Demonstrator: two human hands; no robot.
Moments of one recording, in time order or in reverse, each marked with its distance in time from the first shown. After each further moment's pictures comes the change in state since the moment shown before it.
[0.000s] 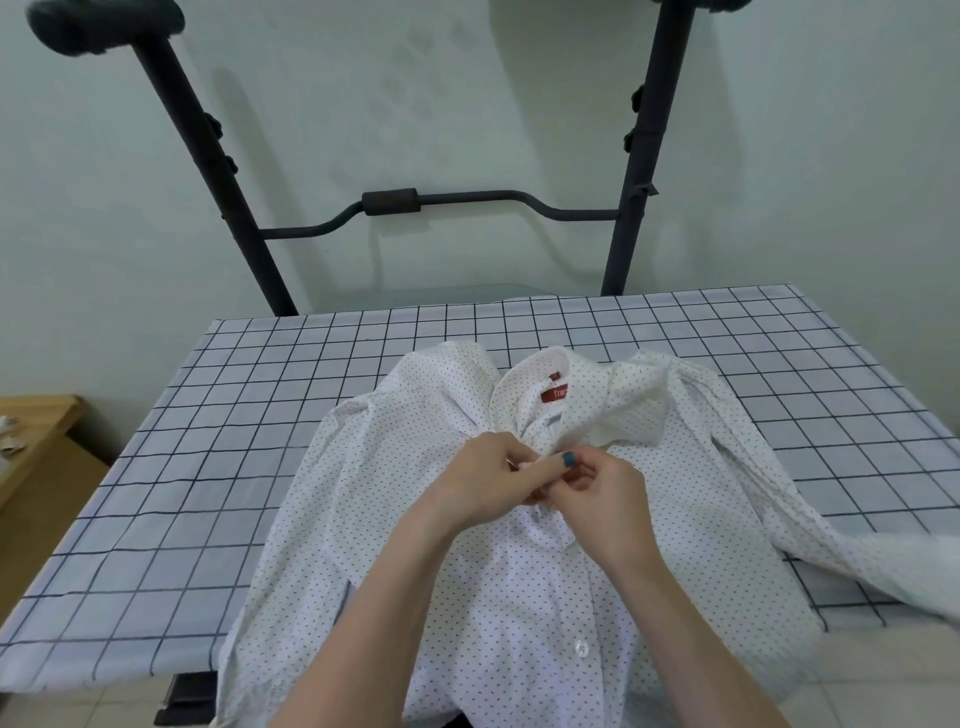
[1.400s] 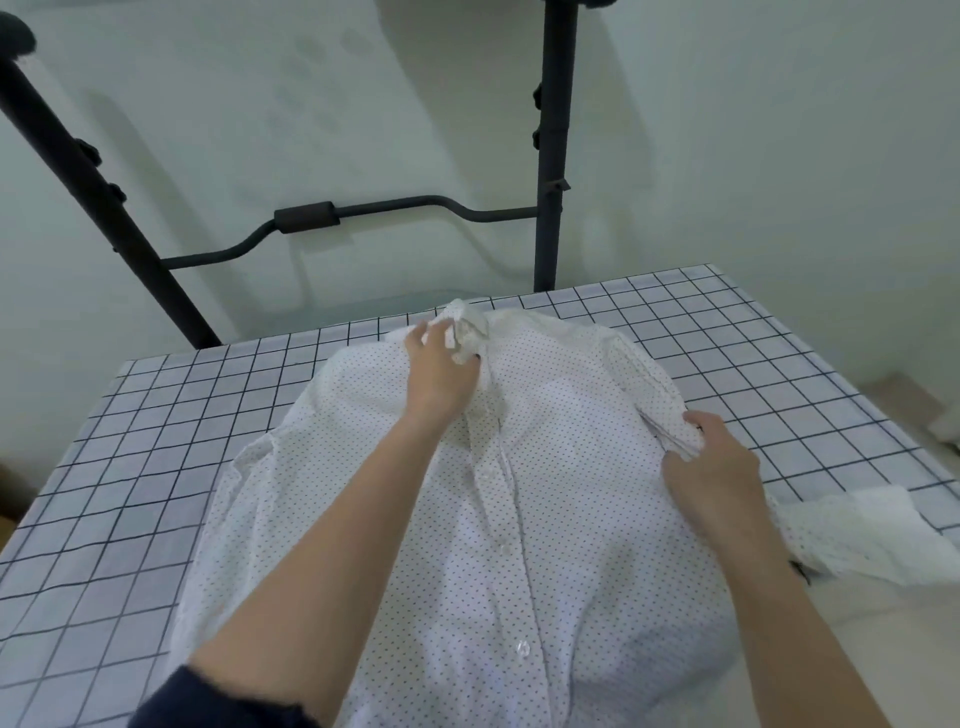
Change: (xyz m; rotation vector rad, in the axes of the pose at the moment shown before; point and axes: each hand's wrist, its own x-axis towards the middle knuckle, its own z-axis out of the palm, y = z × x) left_hand 0.107 0.041 -0.003 0.032 0.416 -0.023; right_hand 0.032 0.064 -0.123 -0.300 0.343 0.313
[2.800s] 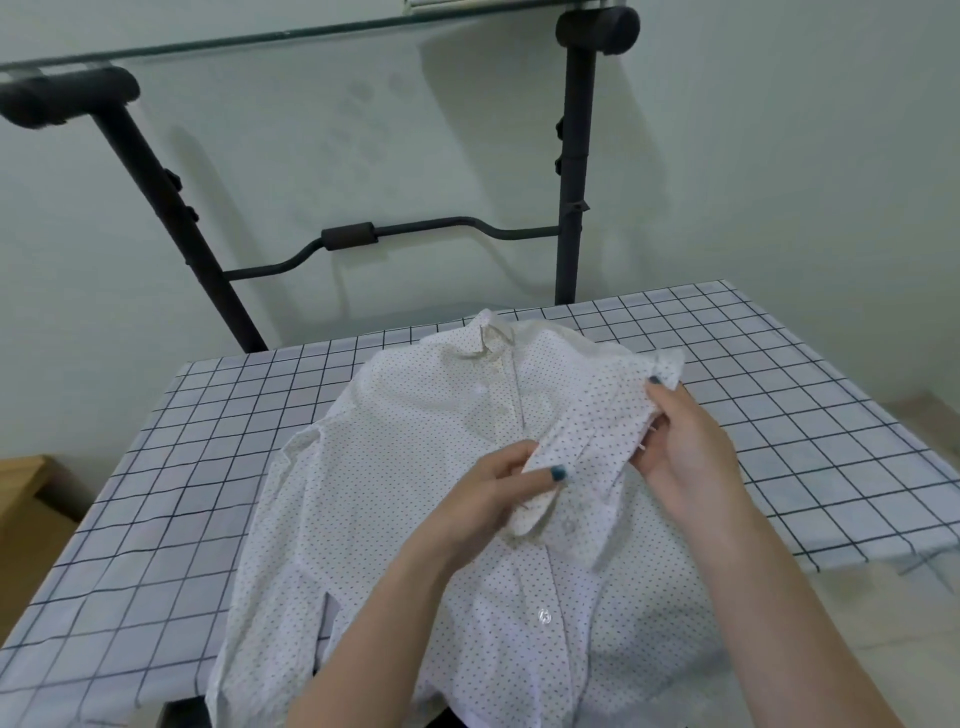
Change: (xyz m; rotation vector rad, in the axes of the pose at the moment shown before) left_hand -0.124 -0.041 -0.012 -0.538 -0.652 0.011; right_hand -0.054 -0.070 -0.008 1.216 -0.369 0.108
